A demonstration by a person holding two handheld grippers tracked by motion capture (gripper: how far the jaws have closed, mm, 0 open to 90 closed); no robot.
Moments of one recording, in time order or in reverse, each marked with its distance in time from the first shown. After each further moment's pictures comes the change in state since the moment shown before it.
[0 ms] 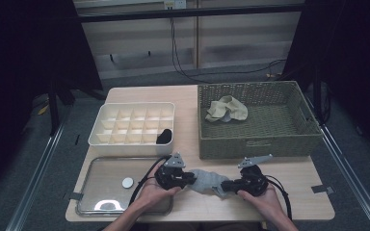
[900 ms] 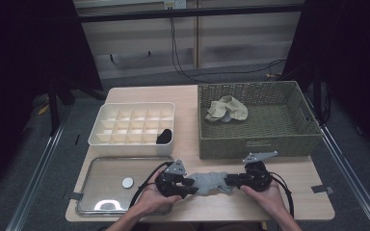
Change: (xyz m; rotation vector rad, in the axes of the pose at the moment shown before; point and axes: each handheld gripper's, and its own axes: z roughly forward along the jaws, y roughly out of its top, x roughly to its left) left arm -0.017 -0.004 -0.005 0.015 -0.048 0.006; right arm -0.014 0.004 -0.007 -0.046 -0.055 0.006
